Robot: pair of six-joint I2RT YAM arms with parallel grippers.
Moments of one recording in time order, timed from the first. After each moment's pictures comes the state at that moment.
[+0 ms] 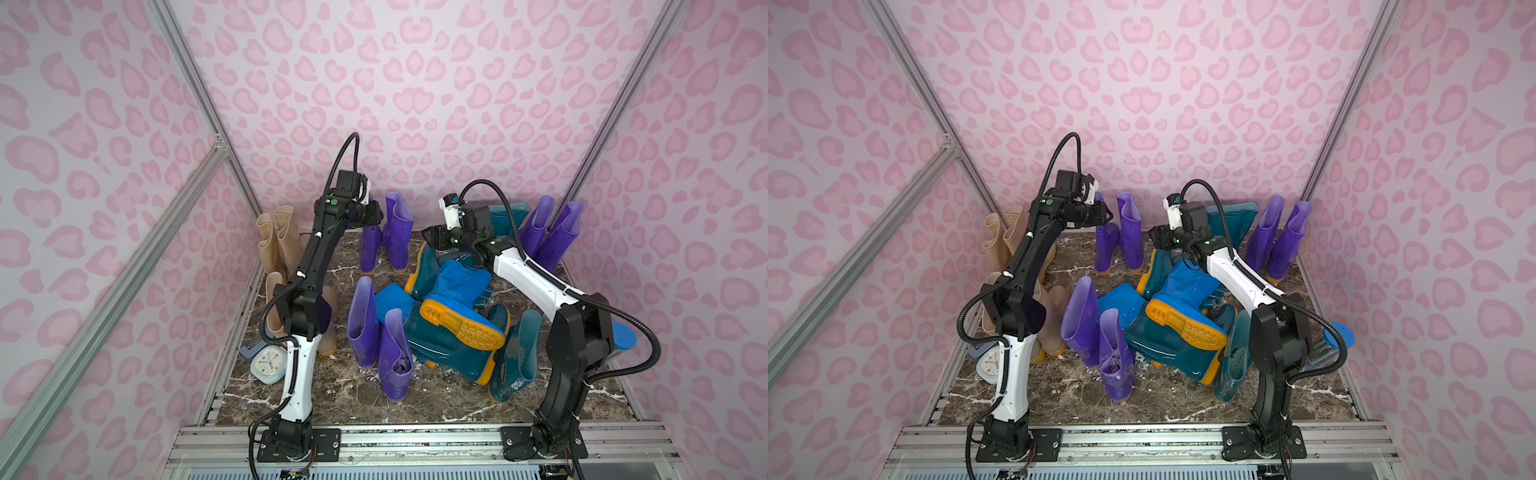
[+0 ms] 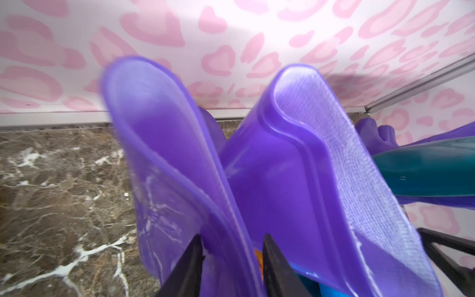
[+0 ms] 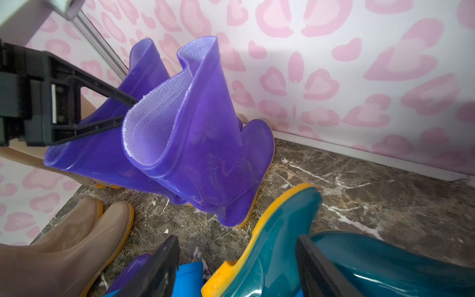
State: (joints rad) left arm -0.25 2.33 2.59 -1.00 0.26 -0.30; right arm 0.39 1.85 1.62 -0.24 -0.21 0.20
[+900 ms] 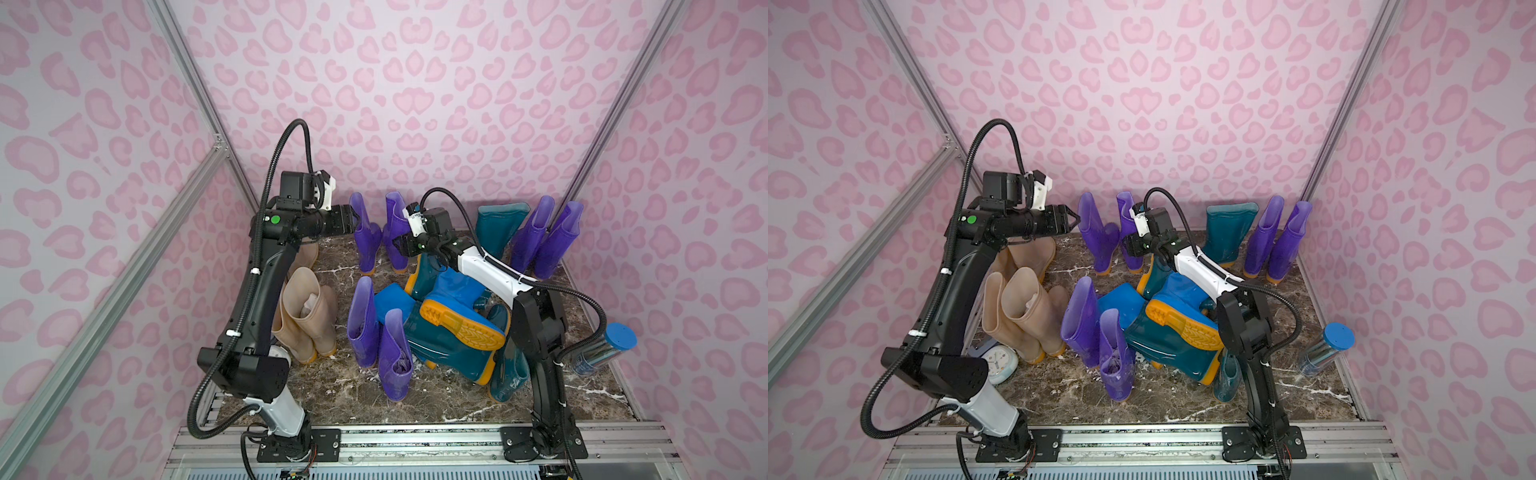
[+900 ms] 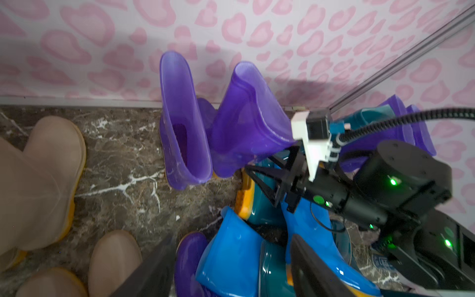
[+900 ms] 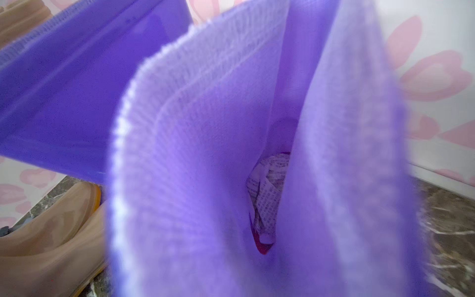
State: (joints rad) left arm -0.18 1.64 1.97 -1.00 0.31 -0.26; right arm 0.53 2.18 1.90 -0.25 -0.21 0.16
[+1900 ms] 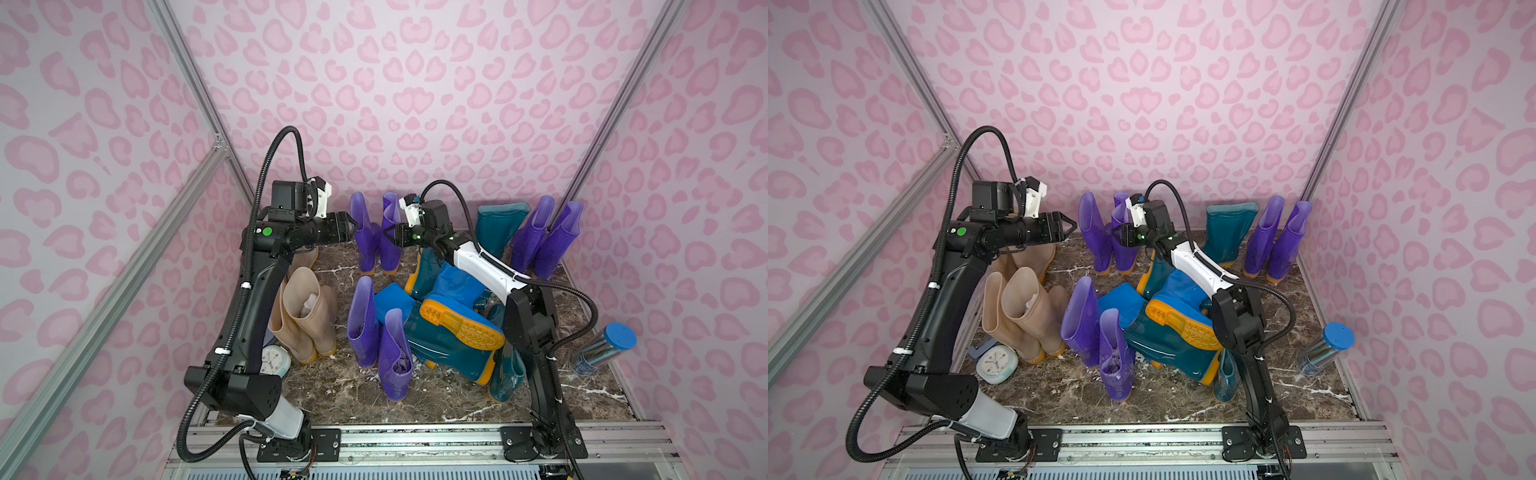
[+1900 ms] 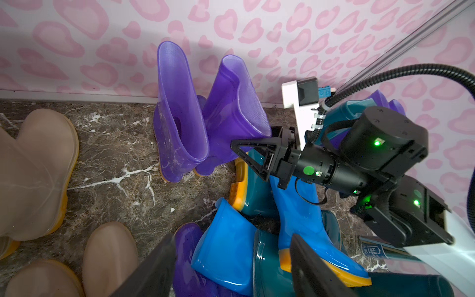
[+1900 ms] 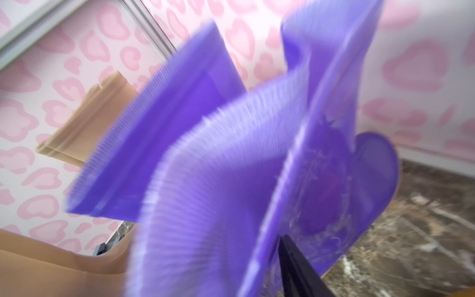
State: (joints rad) left arm -0.17 1.54 1.90 -0.97 0.36 -0.26; right arm 0.52 2.20 2.02 -0.24 -0.35 0.34
